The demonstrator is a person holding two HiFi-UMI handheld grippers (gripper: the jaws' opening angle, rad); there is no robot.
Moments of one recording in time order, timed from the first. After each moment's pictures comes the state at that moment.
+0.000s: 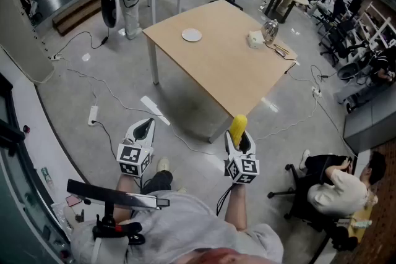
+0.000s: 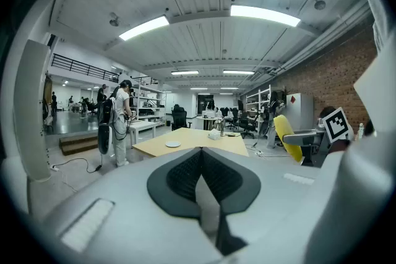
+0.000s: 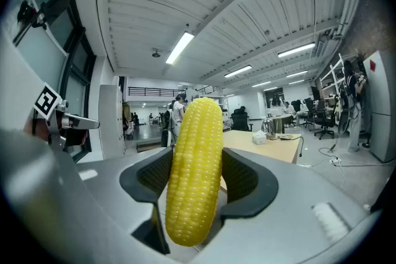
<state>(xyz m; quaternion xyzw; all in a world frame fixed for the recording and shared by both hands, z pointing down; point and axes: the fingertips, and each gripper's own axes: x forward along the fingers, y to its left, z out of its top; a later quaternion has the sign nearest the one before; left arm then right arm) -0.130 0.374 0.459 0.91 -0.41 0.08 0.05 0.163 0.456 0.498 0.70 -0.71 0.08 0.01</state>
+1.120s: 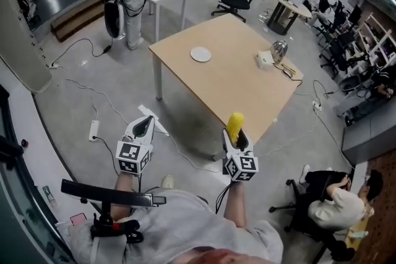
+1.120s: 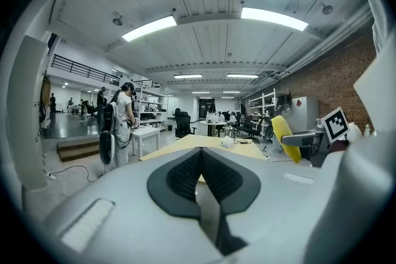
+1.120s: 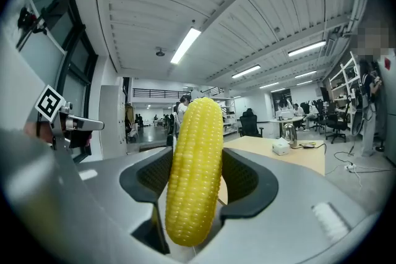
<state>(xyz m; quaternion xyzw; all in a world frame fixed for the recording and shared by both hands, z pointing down) -0.178 0.216 0.429 0.91 -0.41 0.07 0.04 0.107 0.292 0.465 0.68 -0.73 0.07 0.01</state>
